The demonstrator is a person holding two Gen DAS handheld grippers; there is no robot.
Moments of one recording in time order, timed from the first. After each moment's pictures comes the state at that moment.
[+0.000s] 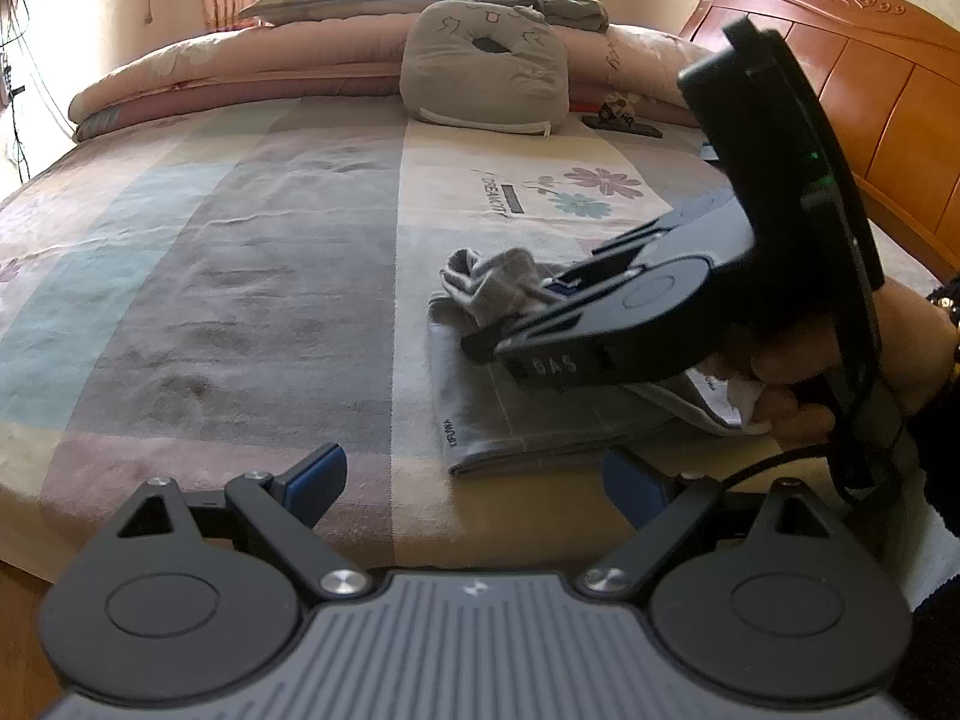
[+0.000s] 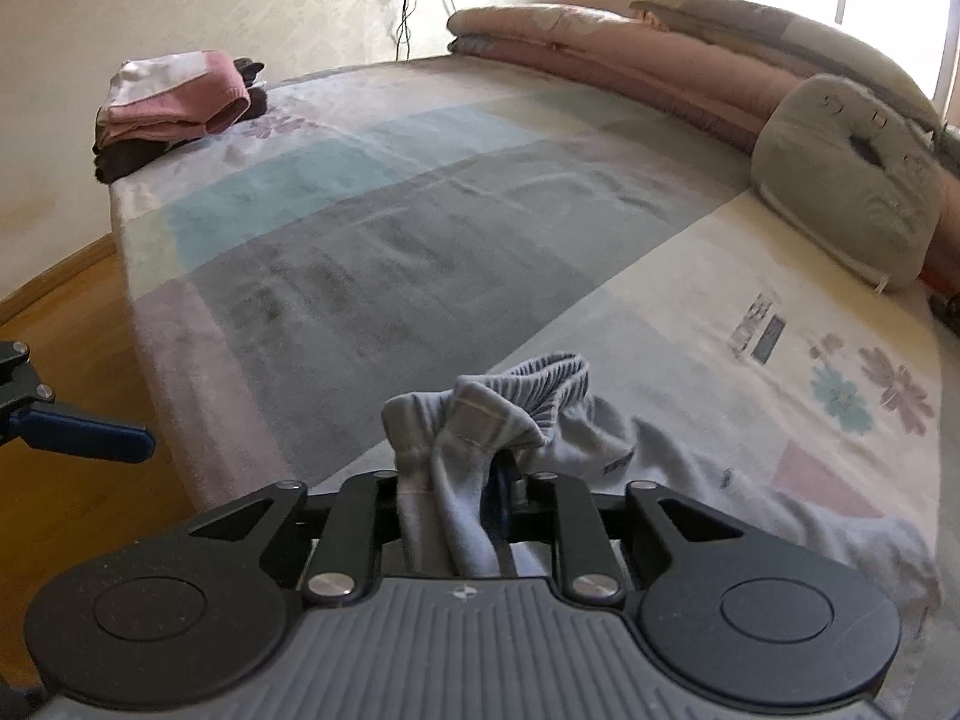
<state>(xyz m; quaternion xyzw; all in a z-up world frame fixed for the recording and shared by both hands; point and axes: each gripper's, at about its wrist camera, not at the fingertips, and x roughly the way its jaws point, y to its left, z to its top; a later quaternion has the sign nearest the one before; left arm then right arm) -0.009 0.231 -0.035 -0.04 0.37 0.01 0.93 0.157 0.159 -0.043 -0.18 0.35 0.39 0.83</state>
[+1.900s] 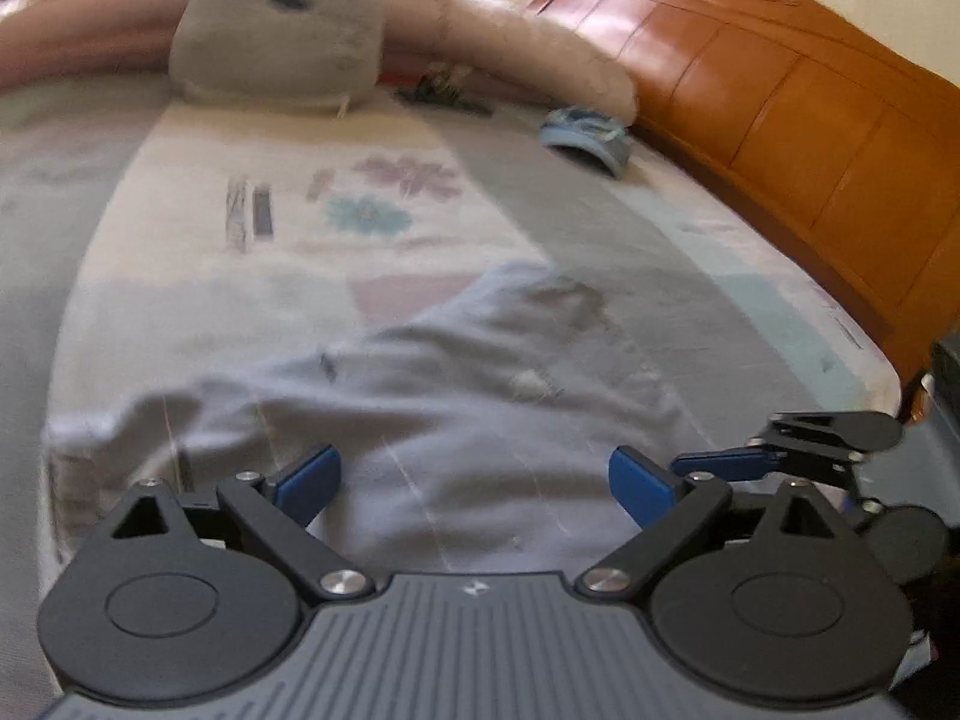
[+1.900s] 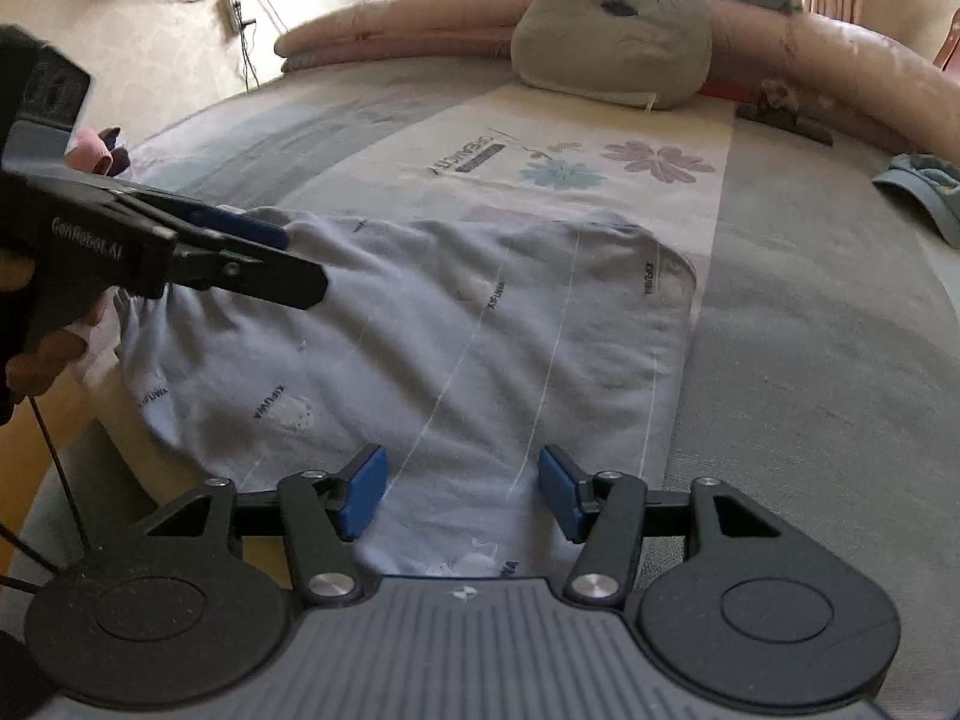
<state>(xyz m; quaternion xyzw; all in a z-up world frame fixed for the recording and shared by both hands) 0.156 0.164 -0.087 -0.09 0.39 -0.17 0.90 0.146 -0.065 -0.088 -0.06 0.37 0.29 0.88</state>
